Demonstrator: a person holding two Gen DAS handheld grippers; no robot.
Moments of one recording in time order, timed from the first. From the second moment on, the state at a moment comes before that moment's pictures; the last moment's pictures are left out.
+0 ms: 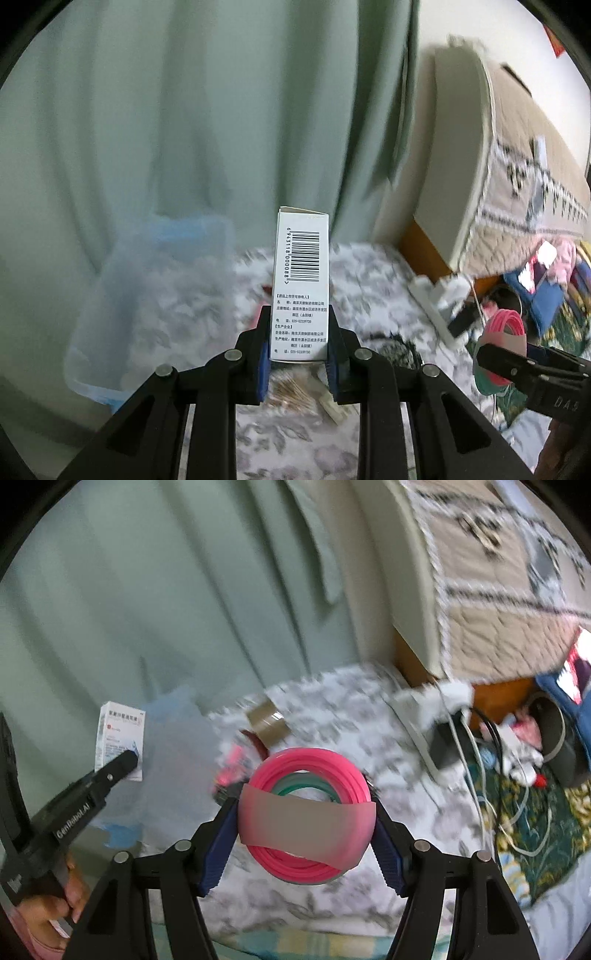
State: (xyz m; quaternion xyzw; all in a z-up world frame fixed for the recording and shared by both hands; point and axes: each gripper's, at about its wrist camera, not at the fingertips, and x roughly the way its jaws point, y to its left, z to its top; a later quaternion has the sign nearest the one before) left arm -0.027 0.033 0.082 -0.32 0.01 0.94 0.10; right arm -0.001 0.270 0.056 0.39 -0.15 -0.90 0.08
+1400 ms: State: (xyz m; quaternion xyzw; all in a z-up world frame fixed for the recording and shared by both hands) left arm -0.045 -0.148 0.044 -0.30 -0.15 0.94 -0.02; right arm -0.133 0.043 0.088 0.41 -0.04 -0.90 0.16
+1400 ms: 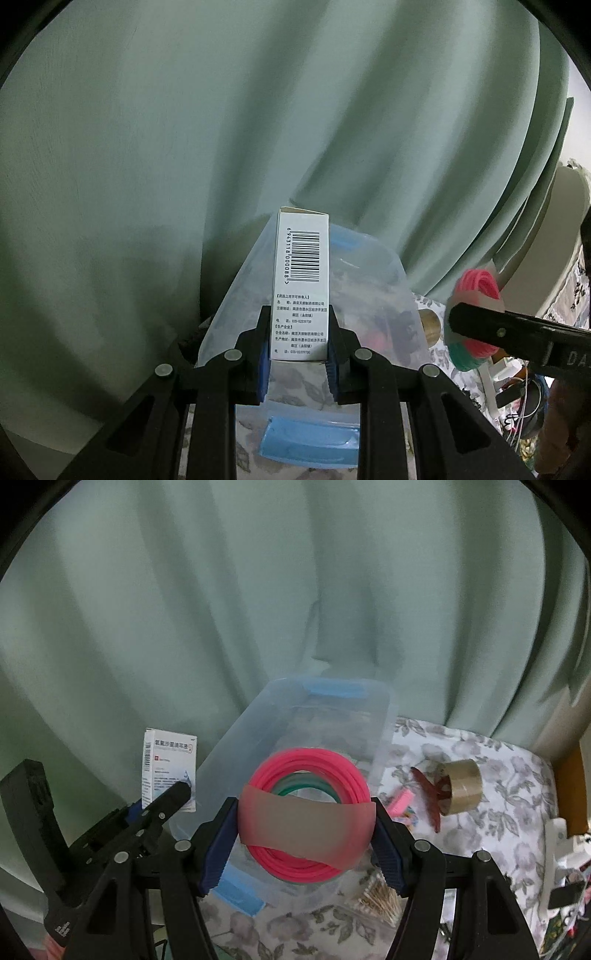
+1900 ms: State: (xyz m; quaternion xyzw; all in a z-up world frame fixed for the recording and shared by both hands) left arm -0.084 -0.153 0.008 -0.34 -0.19 0.92 0.01; right arm -0.172 0.039 0.048 0.45 -0.05 -0.88 0.16
